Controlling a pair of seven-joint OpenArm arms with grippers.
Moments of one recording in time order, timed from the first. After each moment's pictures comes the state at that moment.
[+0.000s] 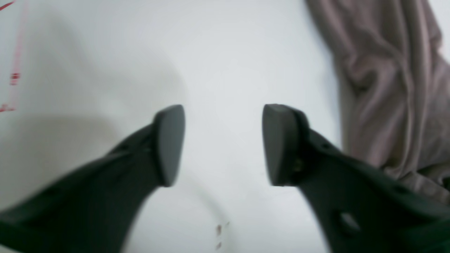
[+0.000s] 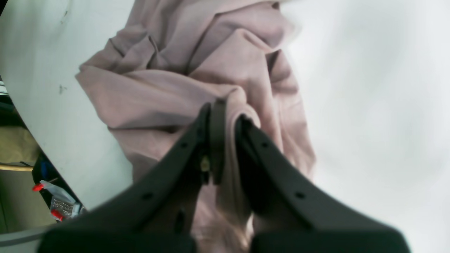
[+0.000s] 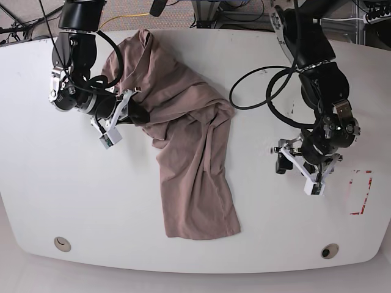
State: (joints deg) left arm -14.1 -0.3 -20.1 95.1 -10.9 -27.7 63.9; right arm -2.5 13.8 13.0 93.3 46.2 40.7 -66.9
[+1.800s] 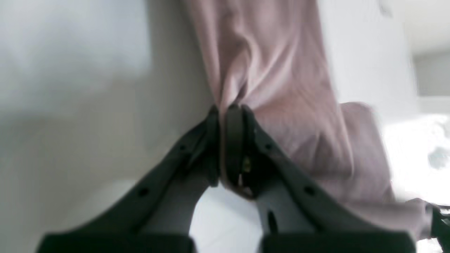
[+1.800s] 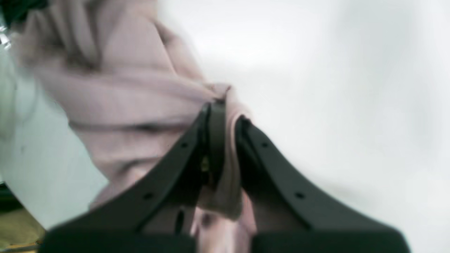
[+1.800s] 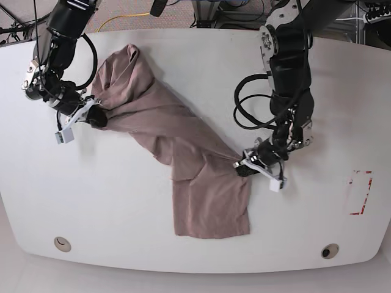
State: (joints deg) left arm -21.7 1.7 -18.6 55.7 -24.0 -23.6 40.9; right arm 0.6 15.6 31.6 80.9 45.9 40.7 -66.4
